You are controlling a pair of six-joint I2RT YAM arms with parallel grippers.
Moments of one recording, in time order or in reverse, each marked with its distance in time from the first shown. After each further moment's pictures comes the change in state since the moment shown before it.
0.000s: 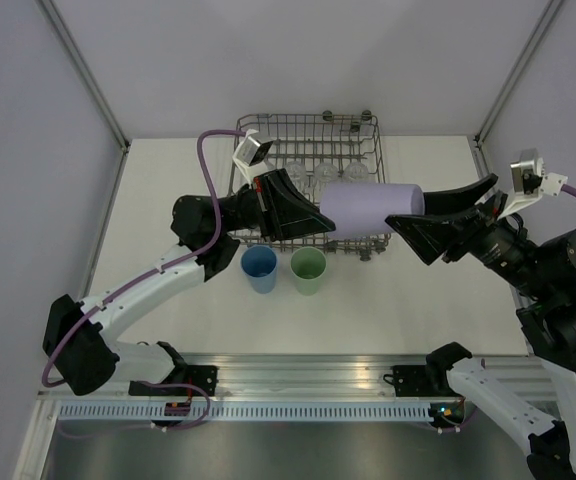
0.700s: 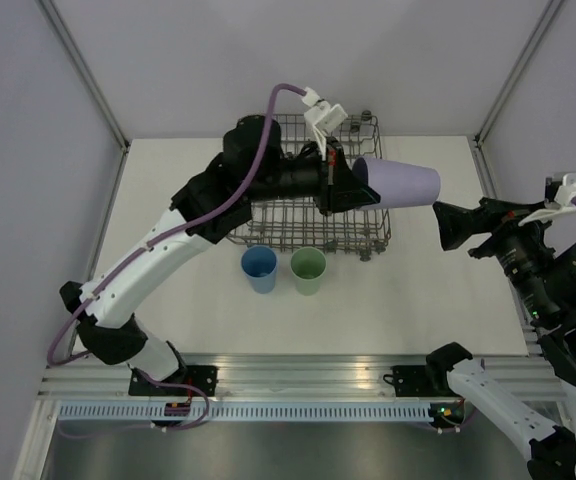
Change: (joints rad) left arm -0.150 0.188 0.769 -1.370 -0.308 0.813; right arm 0.000 -0.040 0.075 -0.350 0.591 -0.220
